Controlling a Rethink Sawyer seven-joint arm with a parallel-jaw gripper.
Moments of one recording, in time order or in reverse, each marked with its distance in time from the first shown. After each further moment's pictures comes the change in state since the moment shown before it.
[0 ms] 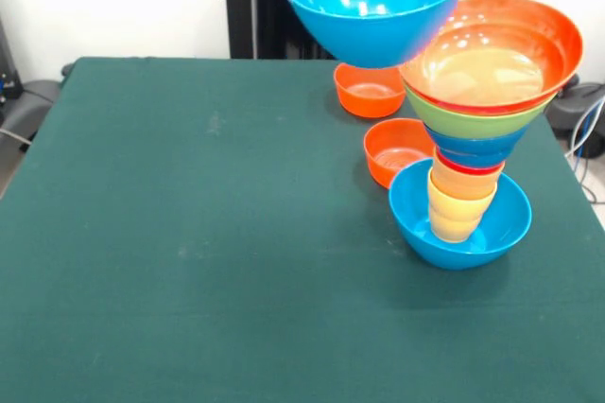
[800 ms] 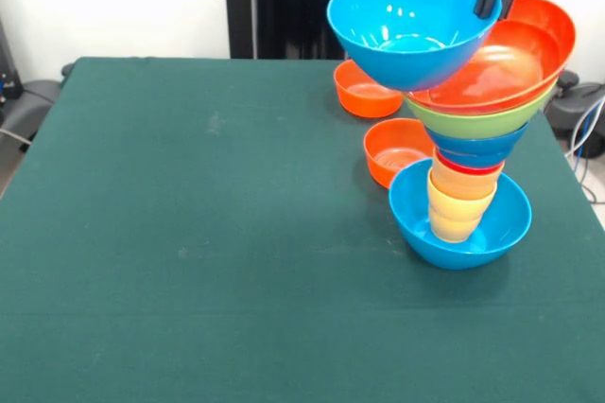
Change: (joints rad) arm 0.063 0.075 -0.031 -0.002 0.068 0.001 0.051
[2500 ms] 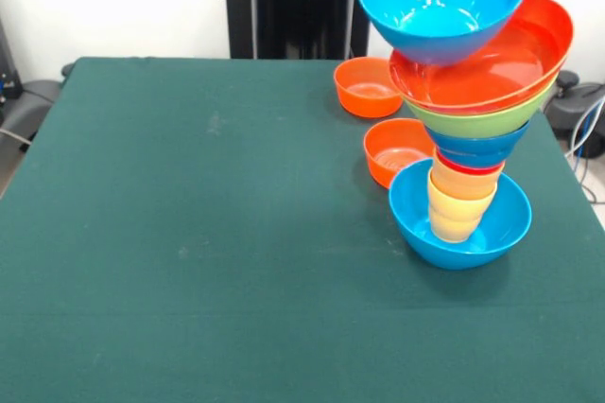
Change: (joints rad) arm 0.071 0.010 -0.043 -0.033 0.085 0.141 0.001
